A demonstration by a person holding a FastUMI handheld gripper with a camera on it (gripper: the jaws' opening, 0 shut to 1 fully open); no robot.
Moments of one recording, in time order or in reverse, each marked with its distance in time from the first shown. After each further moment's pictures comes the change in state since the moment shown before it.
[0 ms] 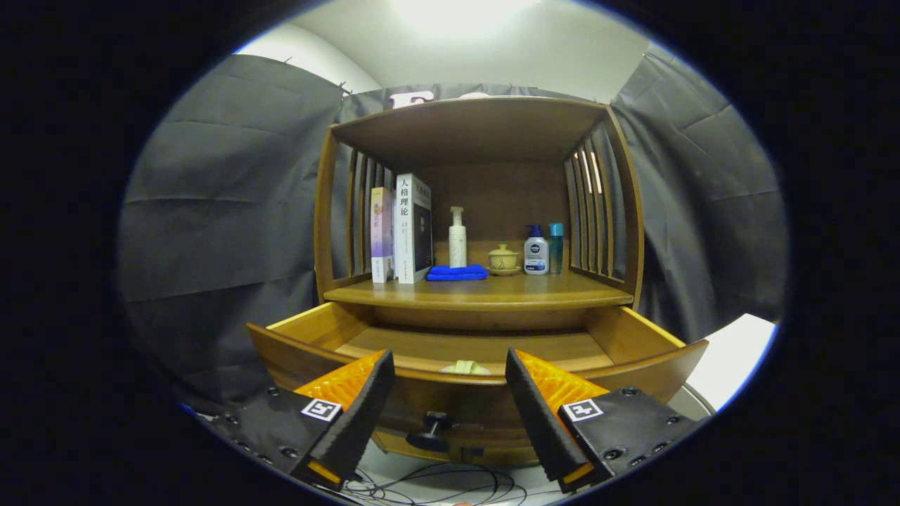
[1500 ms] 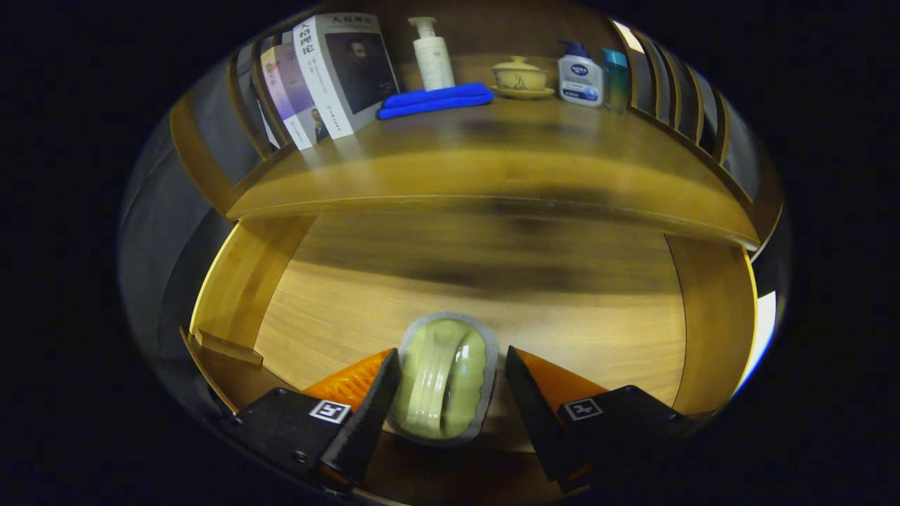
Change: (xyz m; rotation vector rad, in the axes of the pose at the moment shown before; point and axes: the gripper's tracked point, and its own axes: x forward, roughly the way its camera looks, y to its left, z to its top) arm 0.115 -0.022 -0.098 0.098 0.915 0.078
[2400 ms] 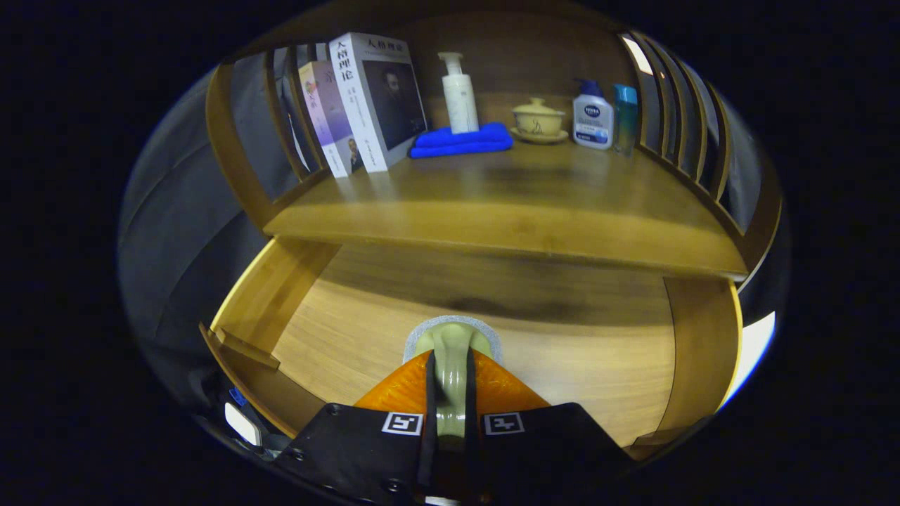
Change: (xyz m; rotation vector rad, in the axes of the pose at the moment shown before) arm -0.035 0.014 0.028 -0.089 -0.200 0.050
